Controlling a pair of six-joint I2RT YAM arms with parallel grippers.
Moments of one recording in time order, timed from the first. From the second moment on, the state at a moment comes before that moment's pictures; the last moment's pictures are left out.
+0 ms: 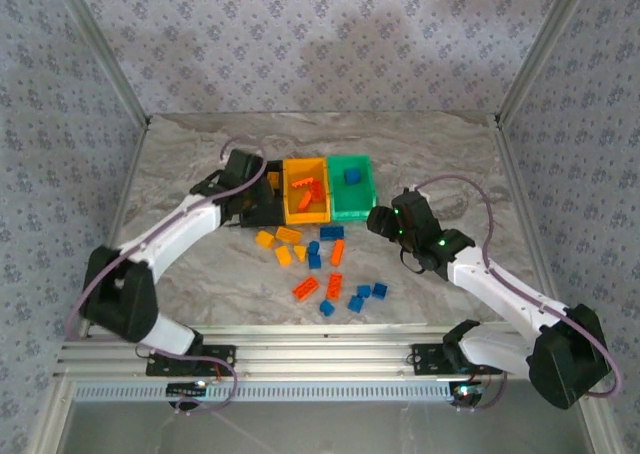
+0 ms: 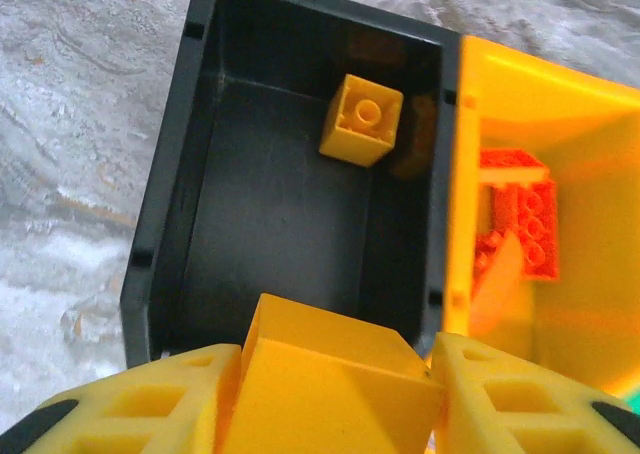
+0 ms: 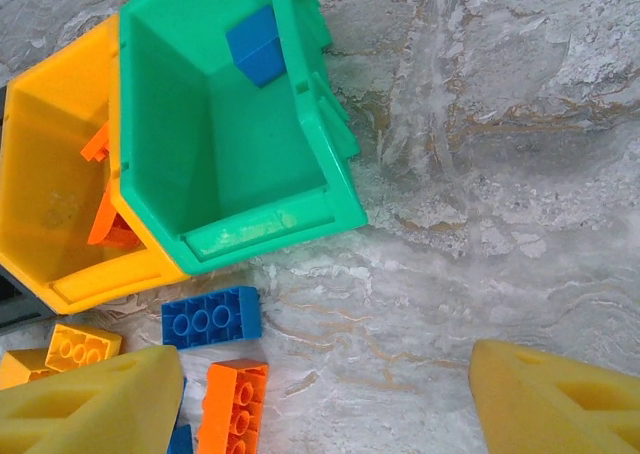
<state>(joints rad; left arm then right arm) -0.46 1.52 1.13 -0.50 -0.19 -0.67 0.57 1.11 0.72 -0.37 0.19 0.77</state>
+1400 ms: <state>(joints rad) -0.82 0.88 0.61 -0.50 -0.24 -0.77 0.81 1.30 0.70 -0.36 0.09 0.83</state>
